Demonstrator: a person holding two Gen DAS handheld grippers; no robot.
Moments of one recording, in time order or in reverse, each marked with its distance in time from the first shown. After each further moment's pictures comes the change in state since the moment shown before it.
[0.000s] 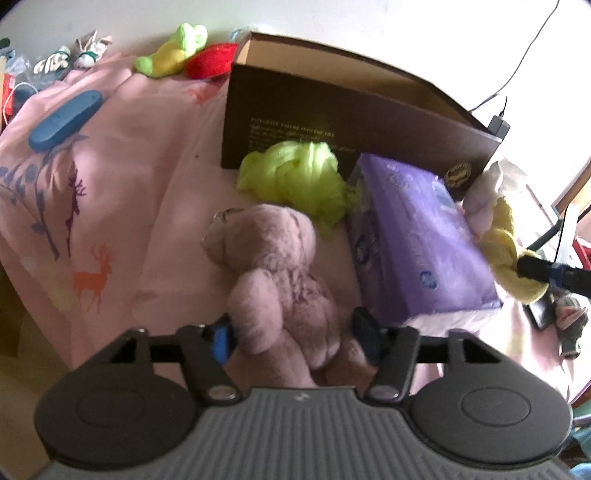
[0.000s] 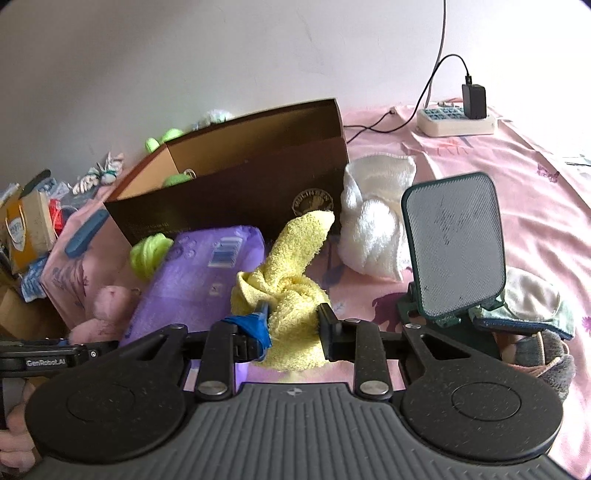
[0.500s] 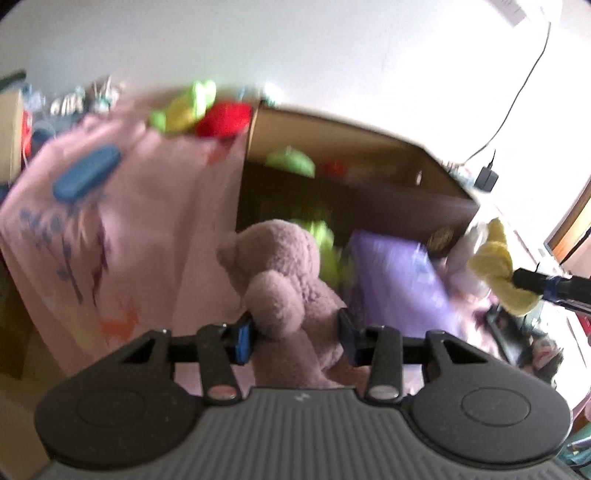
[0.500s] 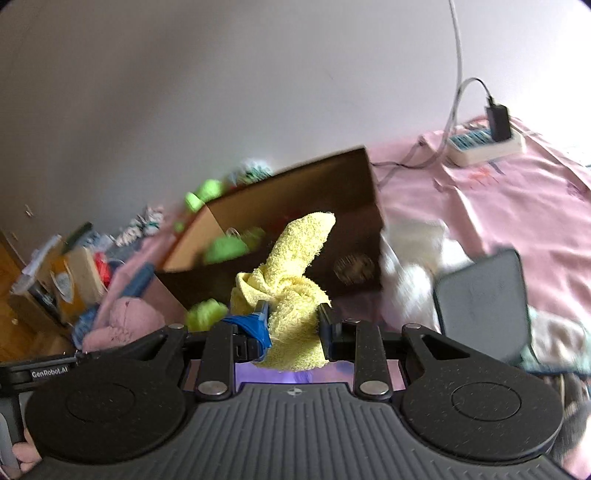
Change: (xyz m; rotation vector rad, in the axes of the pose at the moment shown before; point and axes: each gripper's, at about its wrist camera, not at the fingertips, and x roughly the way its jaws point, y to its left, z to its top) left arm -0.058 -0.001 0.031 0.005 -0.152 0.004; right arm -0.010 -0.004 0.054 0.085 -0.088 0.191
